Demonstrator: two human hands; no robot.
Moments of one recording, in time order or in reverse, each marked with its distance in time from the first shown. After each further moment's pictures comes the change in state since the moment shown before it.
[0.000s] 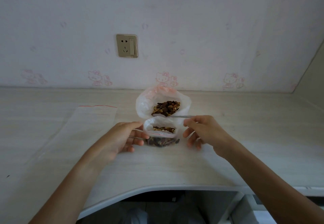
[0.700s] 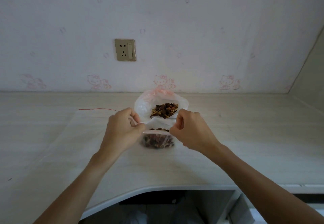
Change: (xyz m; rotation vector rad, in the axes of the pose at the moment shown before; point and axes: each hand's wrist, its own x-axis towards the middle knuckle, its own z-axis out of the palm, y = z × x) left_hand -0.011 0.013 0.012 0.588 0.437 0.589; right_hand -0.014 -0.023 0.028 -0.607 0.165 -0.380
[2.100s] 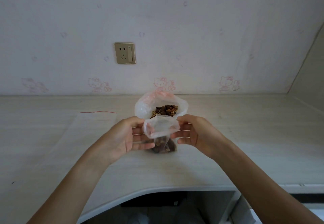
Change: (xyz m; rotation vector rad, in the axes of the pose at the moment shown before) left_hand -0.001 0.015 -0.014 -0.945 -0.542 -0.587; right_hand -0.003 0.004 -0.015 1.169 -0.272 0.428
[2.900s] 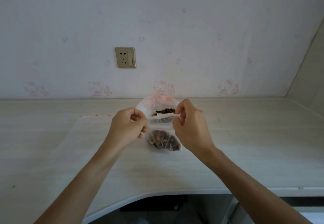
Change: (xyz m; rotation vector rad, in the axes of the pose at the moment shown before) left_hand 0.005 0.010 0.017 0.579 0.466 0.475; right_hand 0.001 0.001 0.026 -0.930 0.424 -0.737
